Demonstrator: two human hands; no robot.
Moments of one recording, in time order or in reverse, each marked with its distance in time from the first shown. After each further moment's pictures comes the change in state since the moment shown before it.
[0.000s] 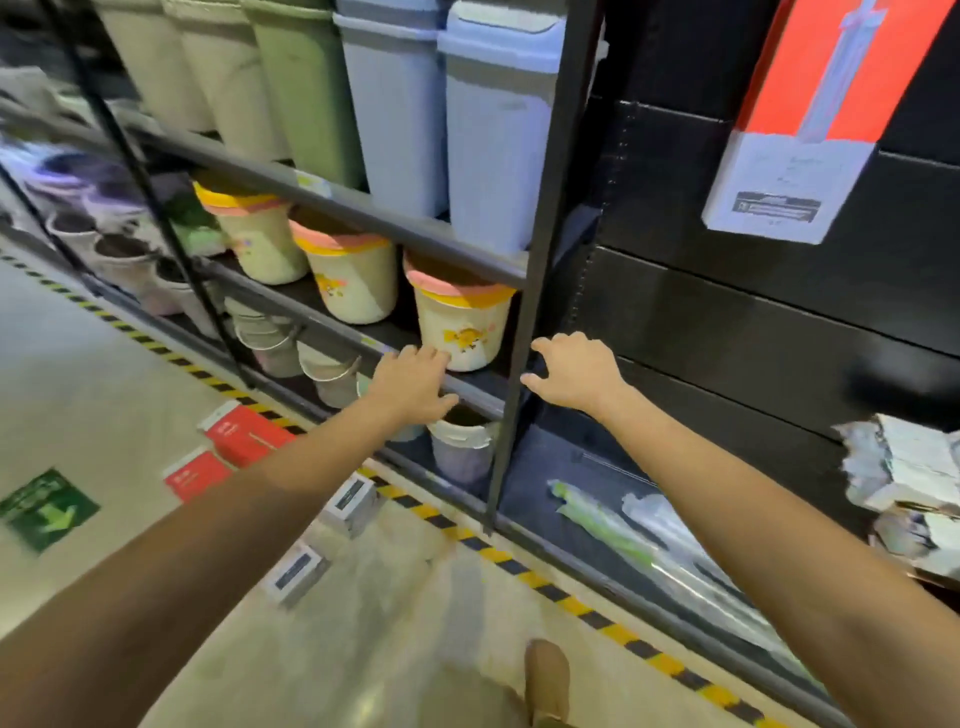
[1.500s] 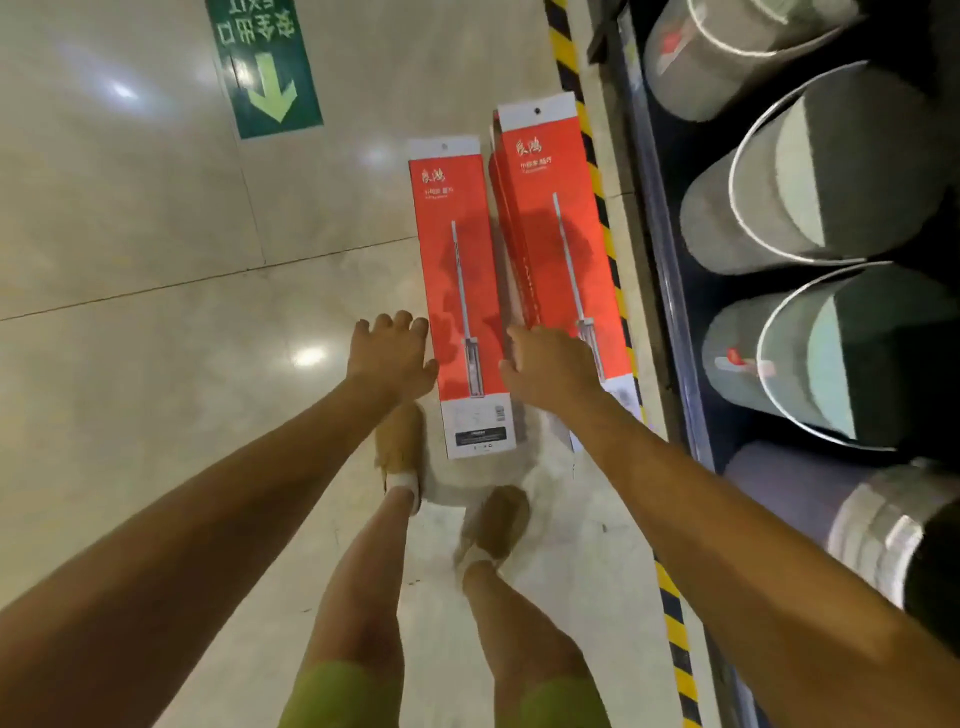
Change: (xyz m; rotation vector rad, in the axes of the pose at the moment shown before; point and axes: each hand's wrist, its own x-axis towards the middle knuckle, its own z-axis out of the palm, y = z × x) left_hand -0.040 -0.631 0.499 -0.391 -0.582 -0.869; right_hand 0.419 -0.644 0.478 0.057 -0.711 -0.694
